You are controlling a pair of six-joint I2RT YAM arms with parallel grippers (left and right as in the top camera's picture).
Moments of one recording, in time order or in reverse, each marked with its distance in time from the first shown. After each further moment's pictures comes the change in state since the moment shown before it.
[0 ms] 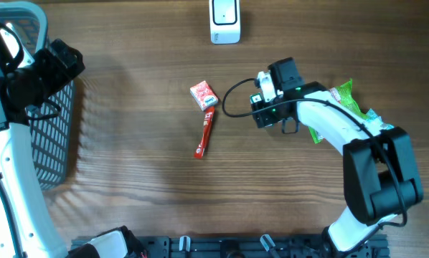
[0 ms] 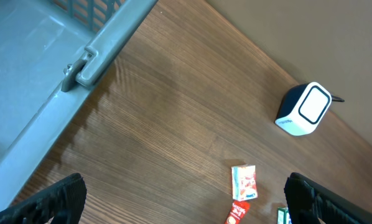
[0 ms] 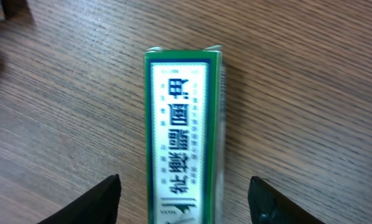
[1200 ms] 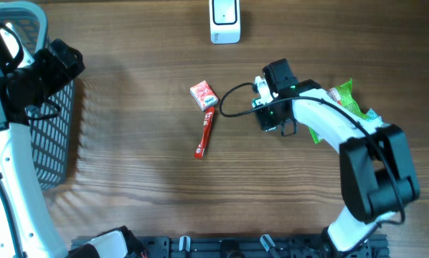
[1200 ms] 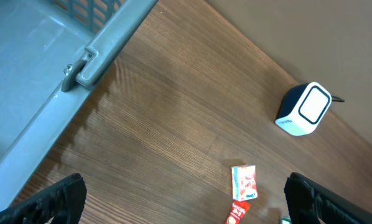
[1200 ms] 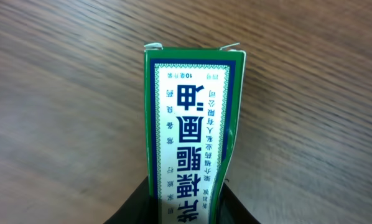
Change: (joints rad) left arm 0.000 0.000 0.000 0.000 0.000 0.000; right arm 0.017 -0.009 0.037 -0.124 0.012 0.007
